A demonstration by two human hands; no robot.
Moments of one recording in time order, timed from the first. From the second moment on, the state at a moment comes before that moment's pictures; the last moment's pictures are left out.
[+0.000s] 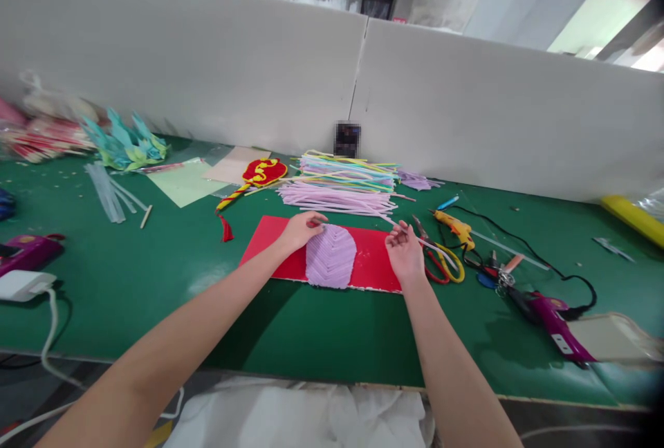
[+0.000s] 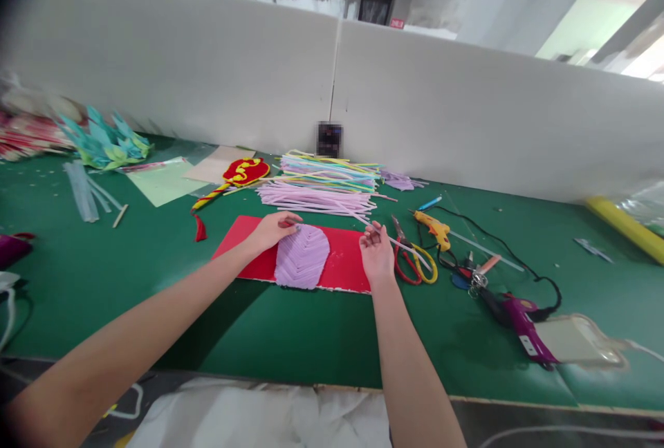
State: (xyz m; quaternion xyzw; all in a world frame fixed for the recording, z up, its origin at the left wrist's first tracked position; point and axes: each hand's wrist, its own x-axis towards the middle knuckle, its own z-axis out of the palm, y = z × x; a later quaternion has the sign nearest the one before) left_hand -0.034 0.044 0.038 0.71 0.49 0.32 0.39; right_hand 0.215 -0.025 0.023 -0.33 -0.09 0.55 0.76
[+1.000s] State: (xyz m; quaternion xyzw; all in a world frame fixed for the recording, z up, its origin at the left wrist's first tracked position) left_hand -0.039 0.035 0.070 0.83 0.38 0.34 0.21; right_hand 0.182 -0.026 0.041 -0.40 -0.28 0.55 0.67
